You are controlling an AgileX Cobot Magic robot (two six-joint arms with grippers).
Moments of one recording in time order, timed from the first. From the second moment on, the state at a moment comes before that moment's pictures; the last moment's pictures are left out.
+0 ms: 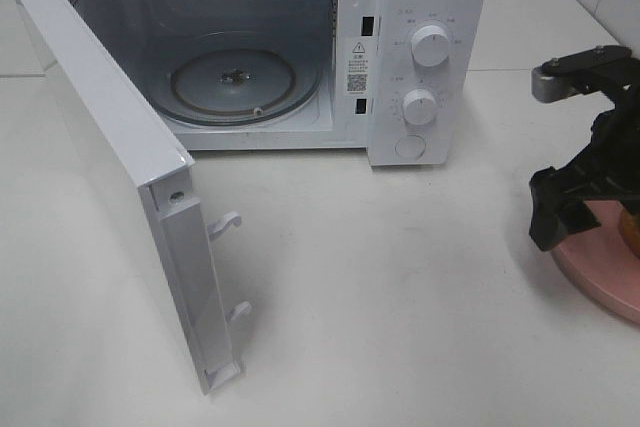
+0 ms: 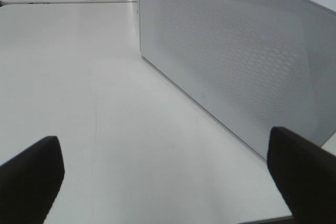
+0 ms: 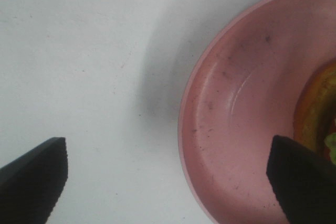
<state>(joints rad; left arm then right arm) 0.03 0.00 -0.50 -0.22 1.04 0.12 0.15 1.57 -0.88 -0.04 0.73 -0.18</state>
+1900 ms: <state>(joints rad) 0.03 0.00 -0.50 -0.22 1.04 0.12 0.10 1.85 -0.89 -0.08 0.58 -0.10</state>
